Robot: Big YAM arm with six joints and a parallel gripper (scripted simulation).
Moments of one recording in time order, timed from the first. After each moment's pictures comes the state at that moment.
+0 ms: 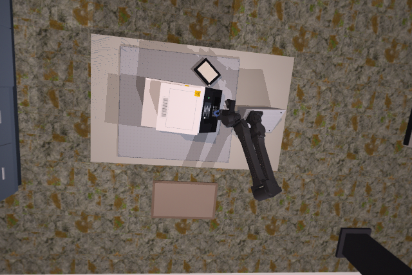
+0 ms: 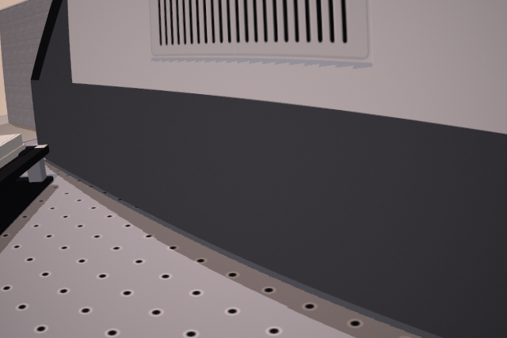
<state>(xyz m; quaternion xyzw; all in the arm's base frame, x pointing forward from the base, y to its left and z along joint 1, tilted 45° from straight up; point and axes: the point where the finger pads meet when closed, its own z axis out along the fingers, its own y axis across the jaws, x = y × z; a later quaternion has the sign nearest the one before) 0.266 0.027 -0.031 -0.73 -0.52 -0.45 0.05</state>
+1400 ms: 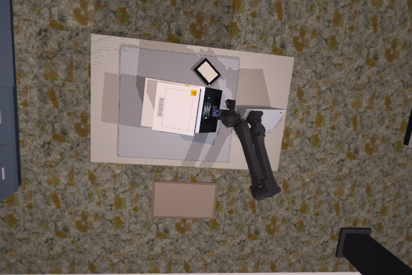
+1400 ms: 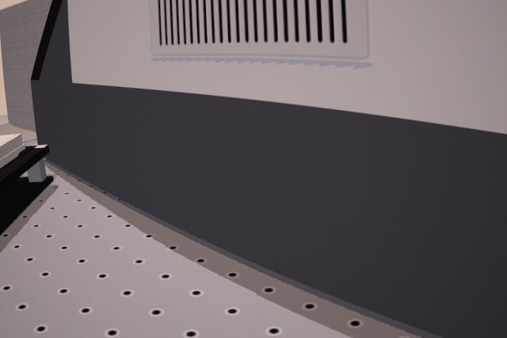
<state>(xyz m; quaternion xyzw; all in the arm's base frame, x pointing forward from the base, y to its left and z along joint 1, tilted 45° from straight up) 0.265 0.030 -0.033 -0.73 -0.51 -0.45 0.05</state>
